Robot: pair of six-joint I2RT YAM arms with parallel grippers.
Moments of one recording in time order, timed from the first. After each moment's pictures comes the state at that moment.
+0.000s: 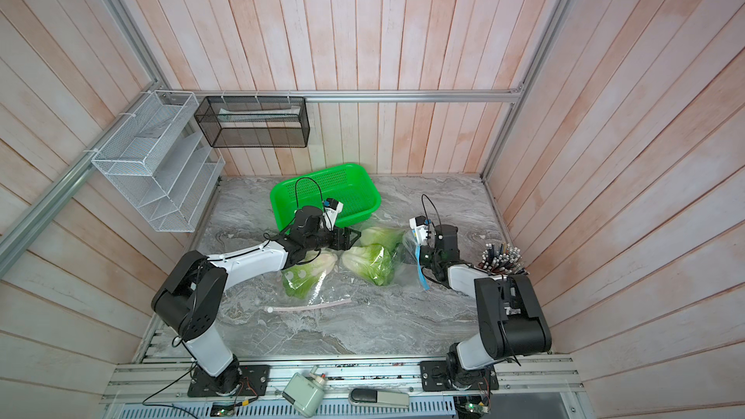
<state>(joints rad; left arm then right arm) -0.58 1.76 1.05 0.15 0.33 -0.38 0.15 1.51 0.58 0.34 -0.82 0.47</state>
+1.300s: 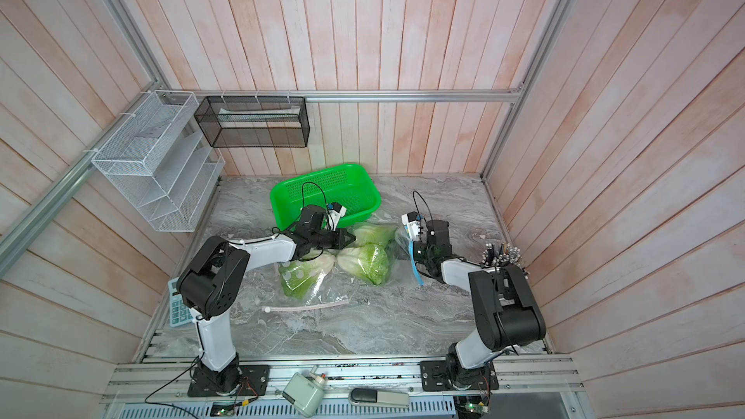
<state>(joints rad) -0.53 1.94 1.14 0.14 0.50 -0.44 0.21 1.56 0.63 0.37 -0.78 0.51</state>
